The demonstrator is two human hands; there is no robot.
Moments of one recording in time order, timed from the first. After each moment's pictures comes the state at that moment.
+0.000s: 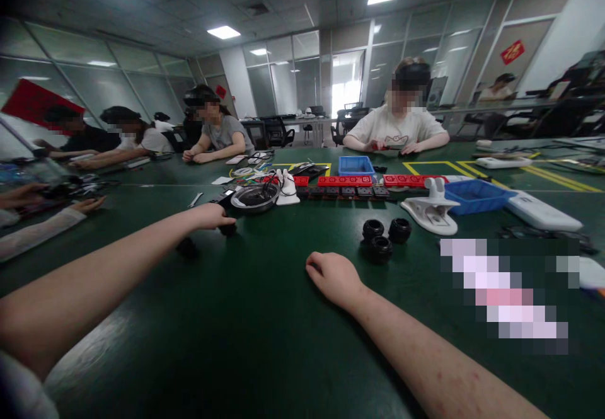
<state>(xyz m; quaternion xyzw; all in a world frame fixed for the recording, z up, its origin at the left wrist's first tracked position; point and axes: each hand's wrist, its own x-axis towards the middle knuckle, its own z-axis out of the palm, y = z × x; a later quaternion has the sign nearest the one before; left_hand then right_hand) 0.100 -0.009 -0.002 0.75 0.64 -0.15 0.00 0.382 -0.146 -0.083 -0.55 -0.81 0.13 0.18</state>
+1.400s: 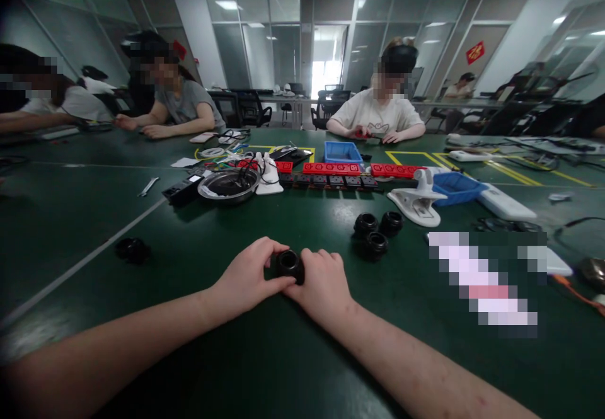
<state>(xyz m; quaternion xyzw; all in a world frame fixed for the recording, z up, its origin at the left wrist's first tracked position) 0.202 -0.113 -0.064 0.86 0.39 0.25 0.22 0.356 -0.146 -0.080 -0.65 -0.74 0.04 0.17</state>
